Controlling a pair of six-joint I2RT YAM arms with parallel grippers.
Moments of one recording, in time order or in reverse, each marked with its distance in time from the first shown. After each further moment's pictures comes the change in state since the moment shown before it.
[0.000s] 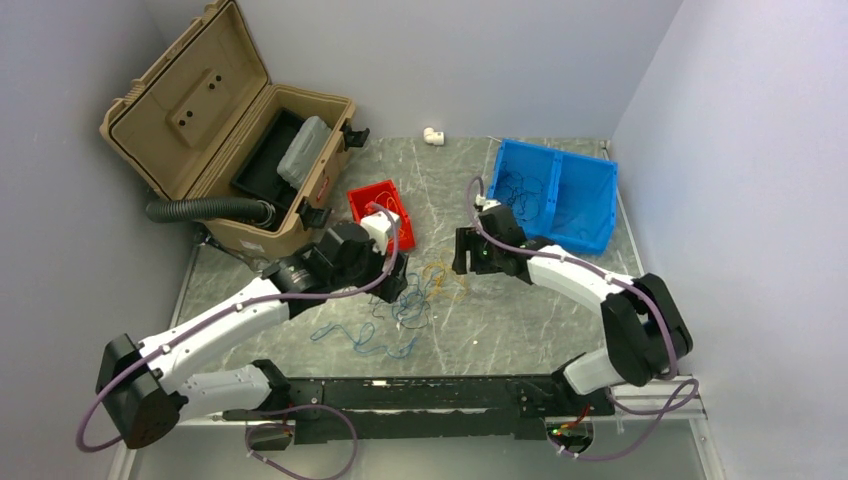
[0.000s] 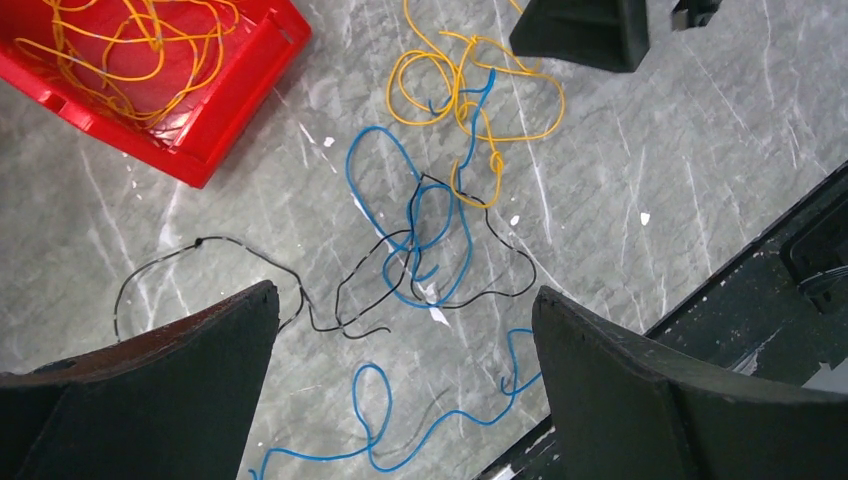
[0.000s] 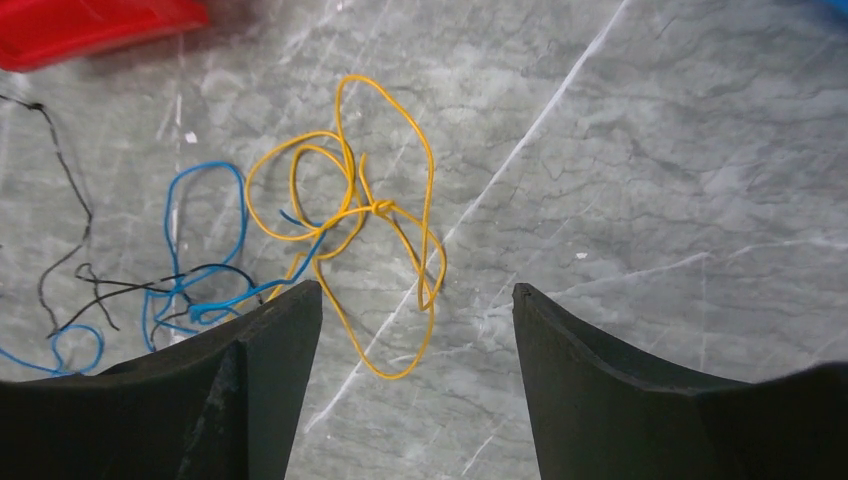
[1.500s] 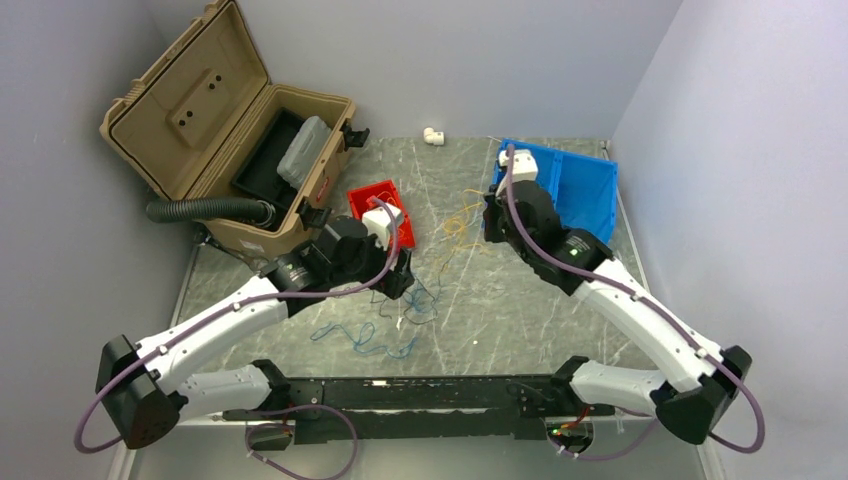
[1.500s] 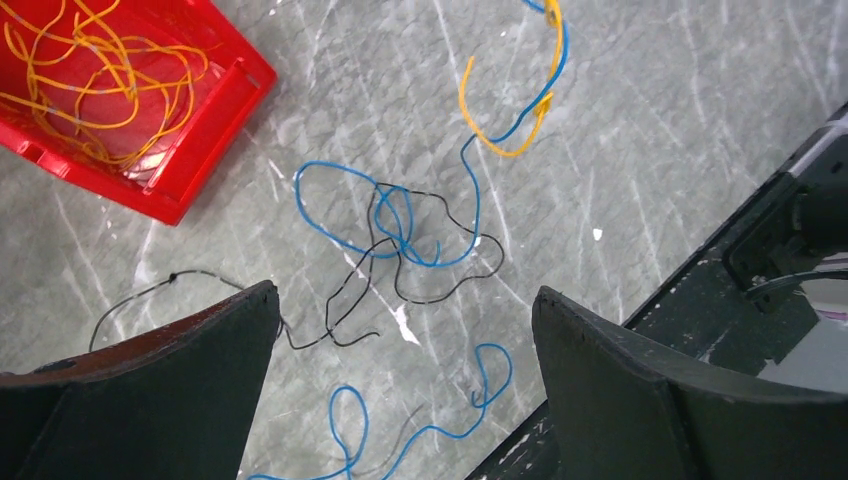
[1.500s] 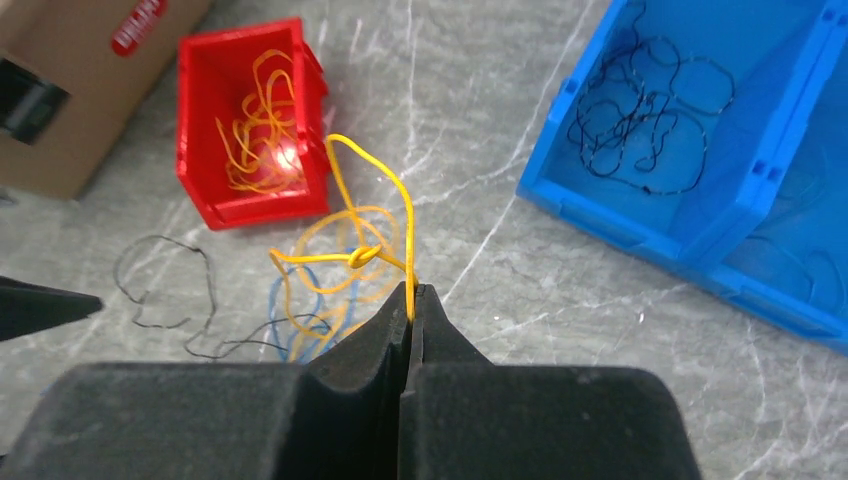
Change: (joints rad) left arm 0.000 0.018 0.037 0.026 0.054 -0.007; right arm 0.193 -0.305 0.331 -0.306 0.431 -0.094
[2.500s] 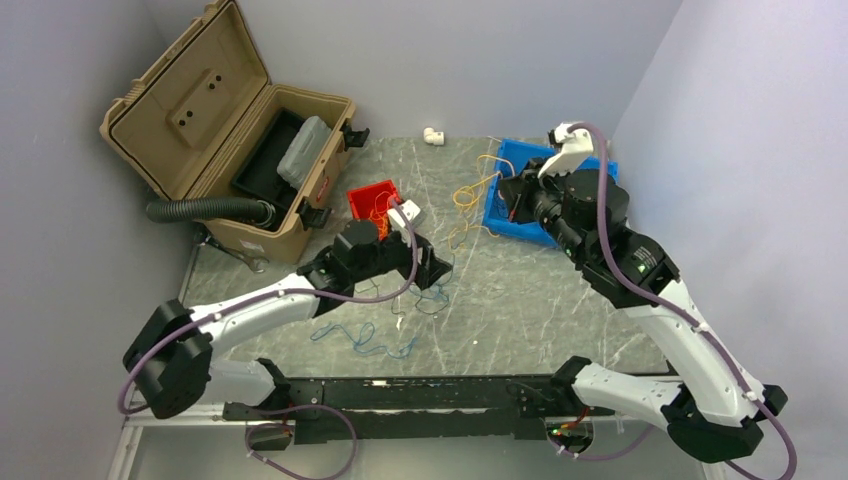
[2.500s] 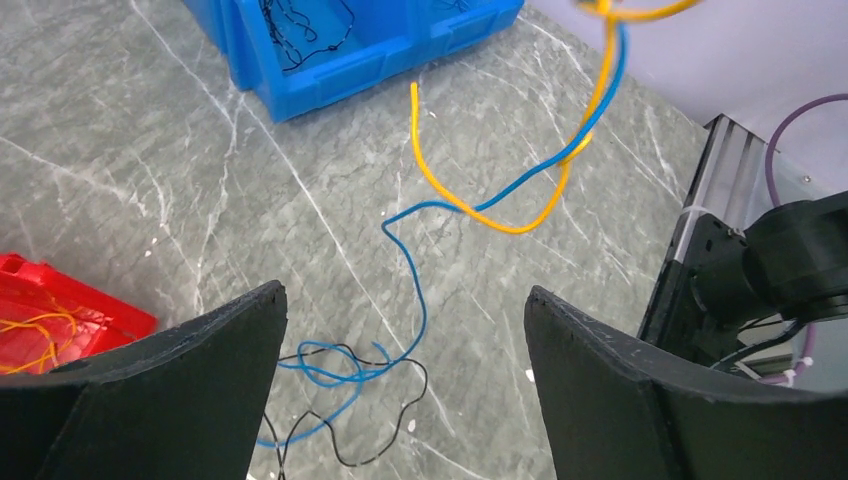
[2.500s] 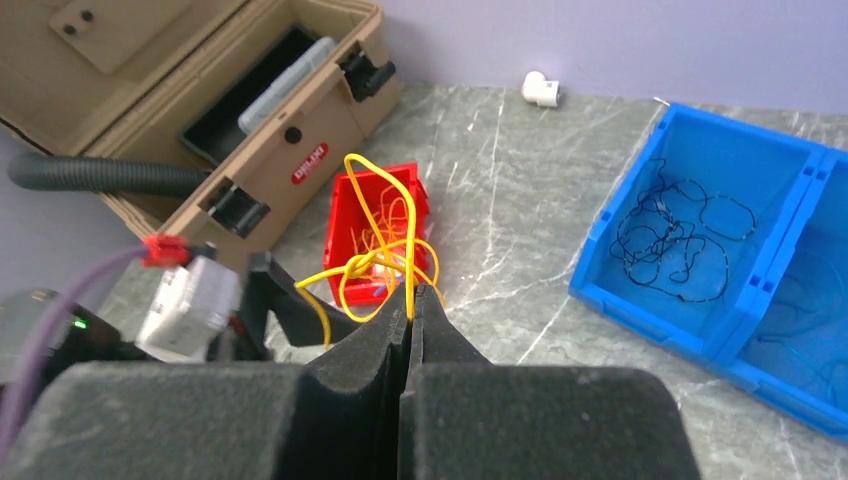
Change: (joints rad) left arm -0.009 0.164 -0.126 0.664 0.214 0.031; right arm 0.000 -0.129 0.243 -0.053 -0.084 -0.010
